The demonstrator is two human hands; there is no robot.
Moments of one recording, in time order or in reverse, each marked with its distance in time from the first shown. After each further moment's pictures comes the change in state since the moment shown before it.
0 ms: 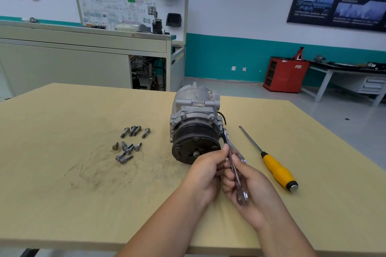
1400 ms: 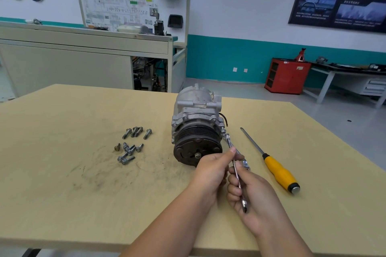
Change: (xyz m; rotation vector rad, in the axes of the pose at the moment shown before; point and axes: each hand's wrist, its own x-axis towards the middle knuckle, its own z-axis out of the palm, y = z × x) left_hand -0.003 -0.003 0.005 0.215 0.052 0.065; right_hand -0.005 0.005 -0.002 -0.037 0.113 0.006
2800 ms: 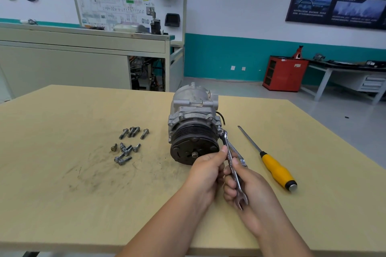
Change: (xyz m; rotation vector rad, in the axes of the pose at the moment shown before) left_hand 0.002 -0.004 -0.002 -0.161 -0.006 -0.043; right_hand 0.000 -0.003 -0.002 -0.080 -0.064 0.001
